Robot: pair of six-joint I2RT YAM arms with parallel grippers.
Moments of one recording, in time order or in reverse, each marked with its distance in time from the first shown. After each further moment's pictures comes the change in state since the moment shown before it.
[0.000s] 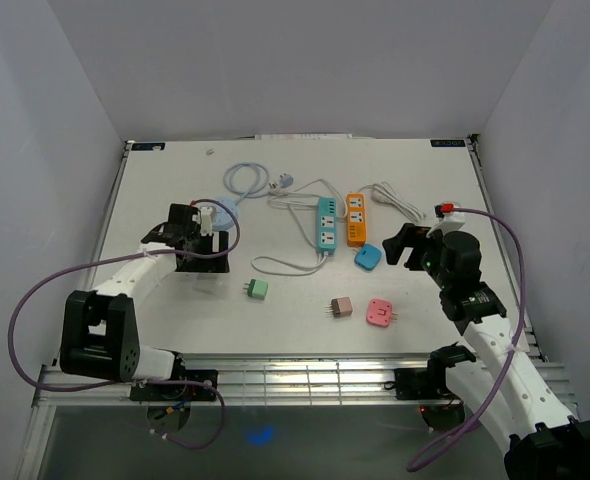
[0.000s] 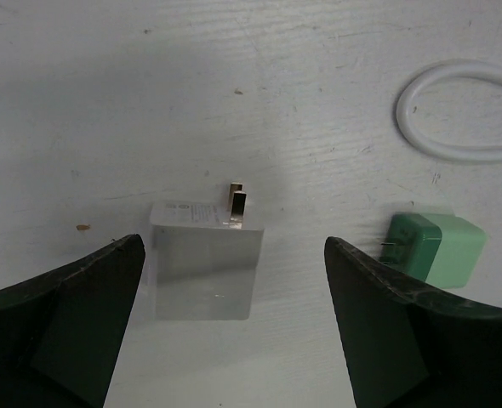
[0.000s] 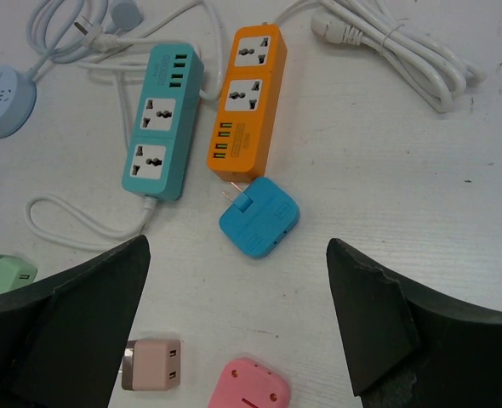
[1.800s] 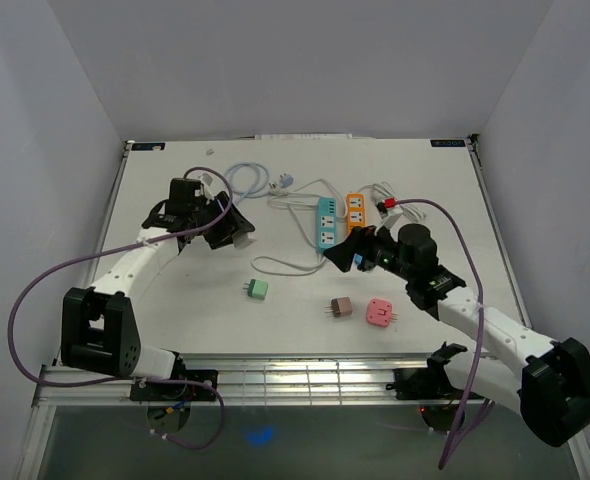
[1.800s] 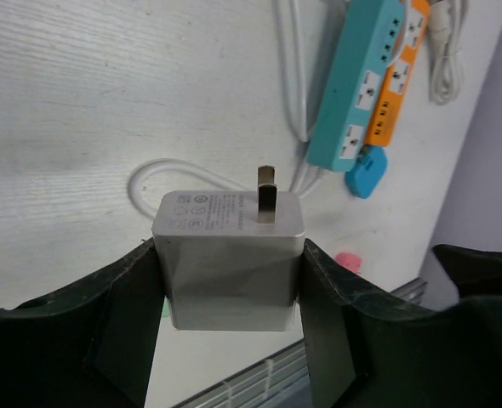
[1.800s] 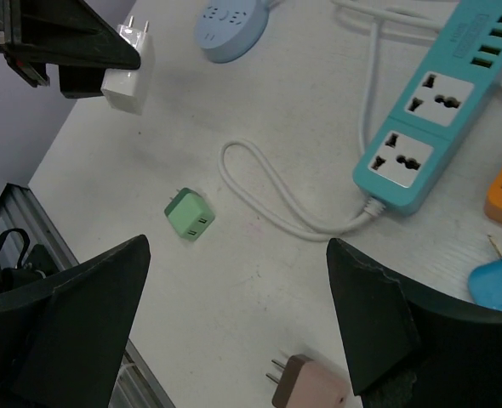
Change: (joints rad) left arm -0.066 0.061 0.198 0.074 0.228 -0.568; right arm 0.271 0.291 0.010 0.362 -0.253 0.153
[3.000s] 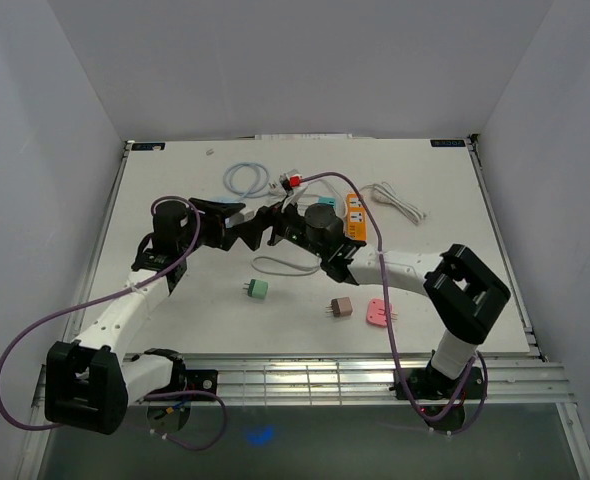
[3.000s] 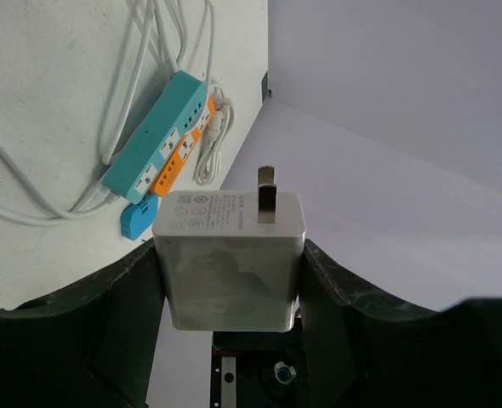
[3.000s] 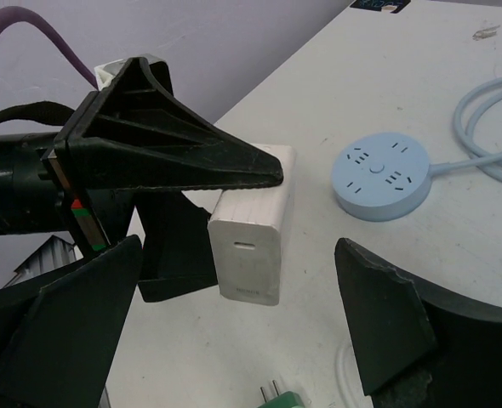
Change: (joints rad) left arm -0.007 -0.305 -0.304 0.403 -0.070 -0.914; right arm 0.397 0.691 0.495 0.481 0.223 -0.024
